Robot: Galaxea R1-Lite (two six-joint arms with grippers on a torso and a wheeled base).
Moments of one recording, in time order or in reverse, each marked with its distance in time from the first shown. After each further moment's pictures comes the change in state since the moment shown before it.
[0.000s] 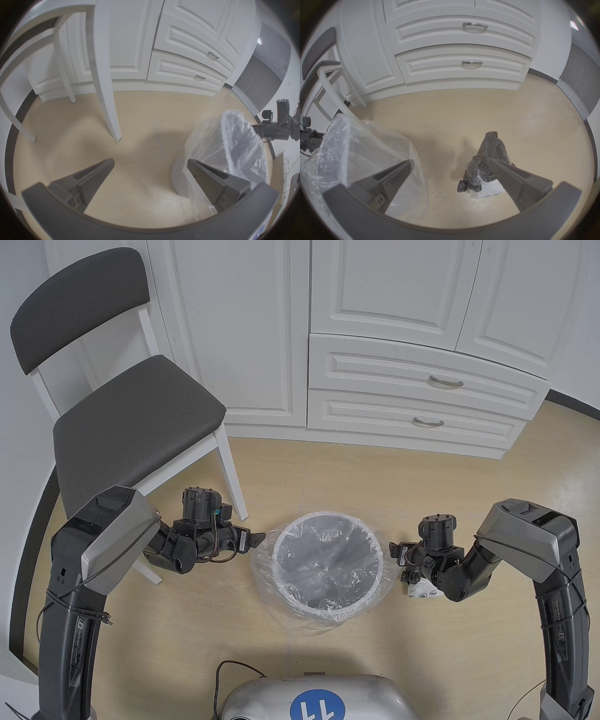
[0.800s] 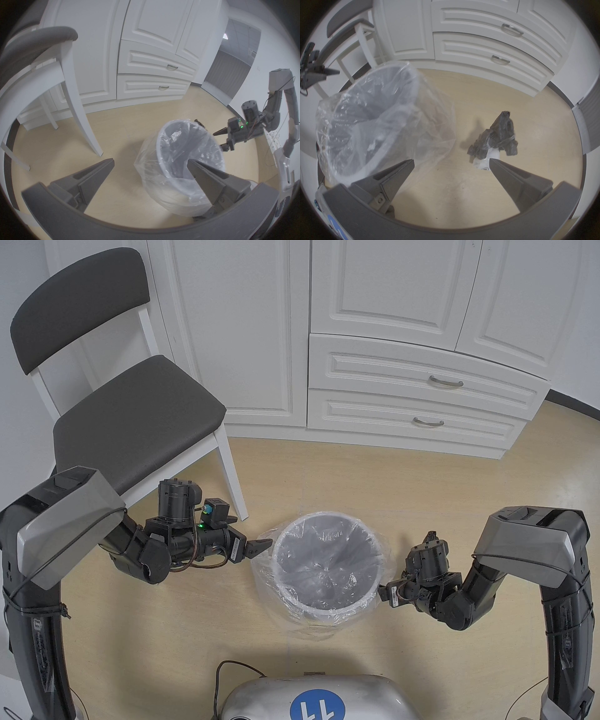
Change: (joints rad) left arm -0.025 -0.294 0.396 -0.160 -0.224 0.165; right arm 0.119 -0.108 0.285 -0.008 0.016 -0.179
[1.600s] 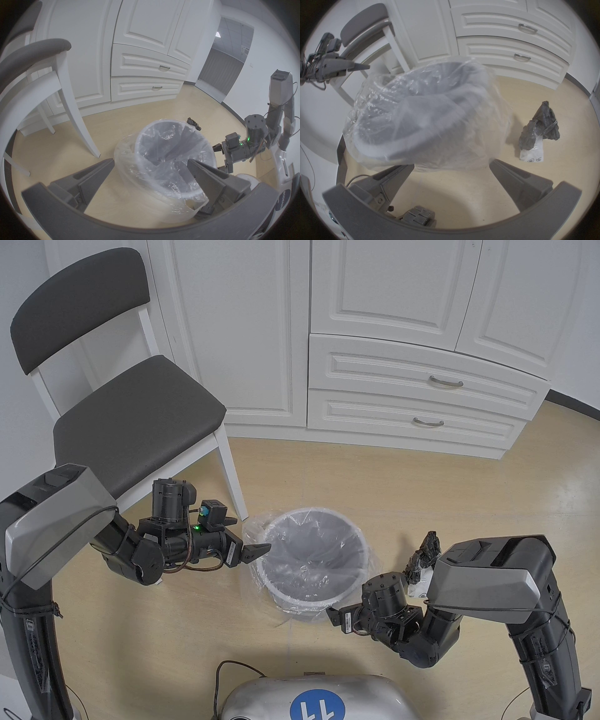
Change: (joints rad) left arm 0.007 -0.044 0.050 0.011 -0.044 0.053; right arm 0.217 0.113 -0.004 -0.186 0.028 0.177
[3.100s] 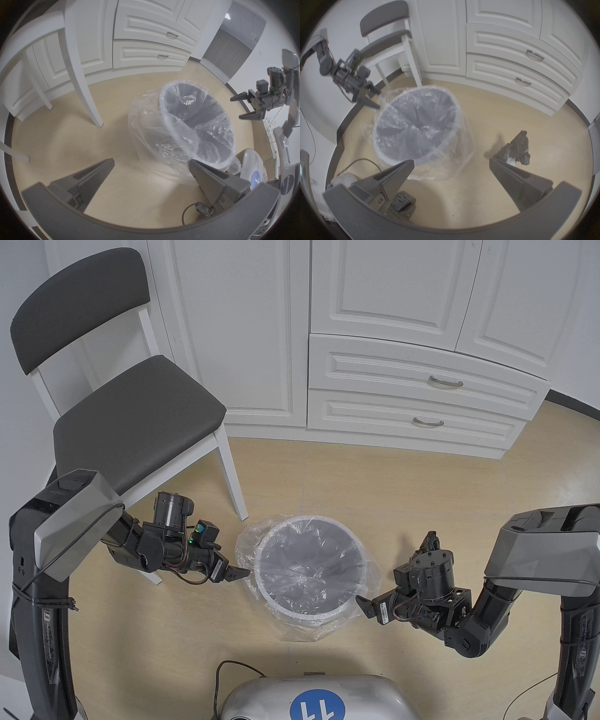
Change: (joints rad) left arm 0.088 0.136 -0.175 0.338 0.010 0.150; right arm -0.074 -0.266 0.252 -0.027 0.053 -0.239
